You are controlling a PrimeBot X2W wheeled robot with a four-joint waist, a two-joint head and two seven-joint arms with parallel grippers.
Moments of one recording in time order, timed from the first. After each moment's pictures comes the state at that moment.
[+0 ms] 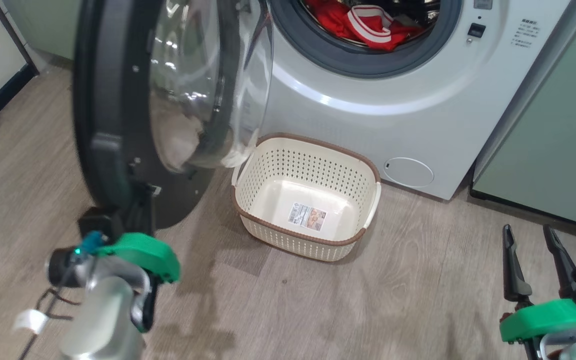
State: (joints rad) left arm -0.34 0.09 -0.09 0.61 -0.28 0.02 -0.26; right arm -0.02 -0.13 -0.04 0.24 0.18 0.12 -0.26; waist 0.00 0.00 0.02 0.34
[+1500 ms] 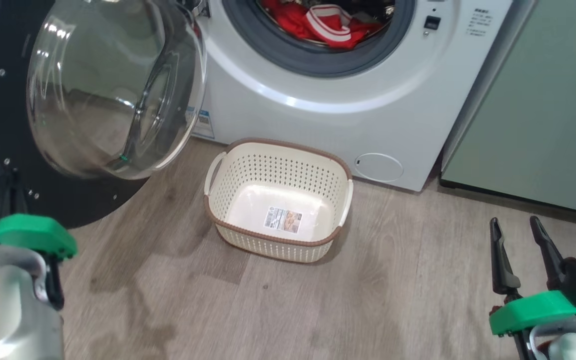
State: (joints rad) left arm -0.45 0.16 0.36 0.73 -0.13 -0.05 -0.25; right arm -0.05 -0.13 0.00 0.27 0.18 0.12 -0.26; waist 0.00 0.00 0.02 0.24
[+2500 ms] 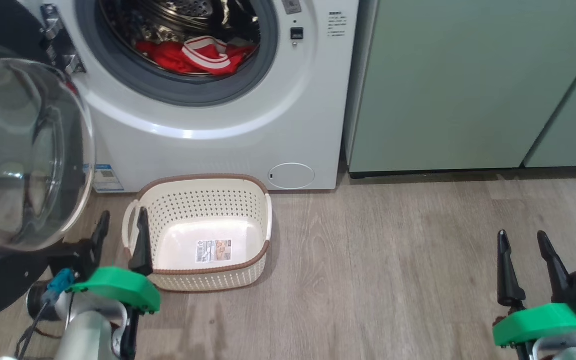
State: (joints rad) left arm -0.19 0.04 0.14 0.50 -0.15 -0.13 -0.25; right arm -0.01 -0.09 -0.04 0.26 0.20 0.12 -0.26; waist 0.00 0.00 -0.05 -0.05
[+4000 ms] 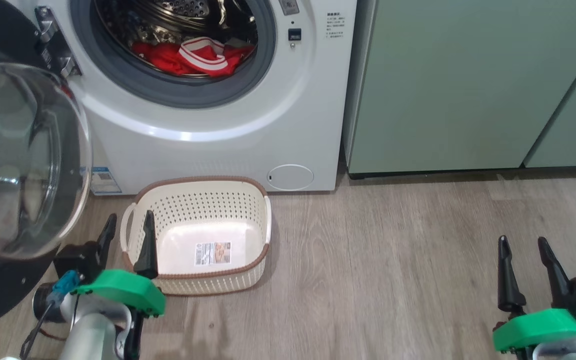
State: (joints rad) left arm -0.19 0.05 0.11 0.51 -0.18 -0.13 -0.25; right arm 0.01 -0.08 -0.05 0.25 0.20 0.12 -0.26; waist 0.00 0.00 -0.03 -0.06
